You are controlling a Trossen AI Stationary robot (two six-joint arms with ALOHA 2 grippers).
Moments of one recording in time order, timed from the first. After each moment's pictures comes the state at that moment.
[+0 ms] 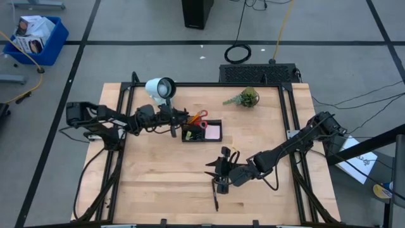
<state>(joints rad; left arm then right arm) 0.31 1.48 0.30 1.18 0.13 -0.05 0.50 1.70 1.04 0.10 0.55 0.32</state>
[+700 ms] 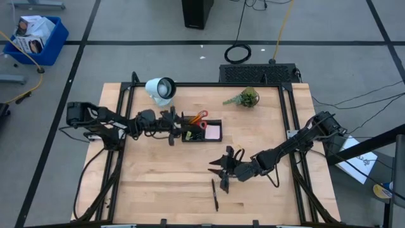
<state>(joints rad) 0.23 1.49 0.30 1.19 0.22 -0.10 0.49 1.70 0.84 0.36 0.55 0.44</state>
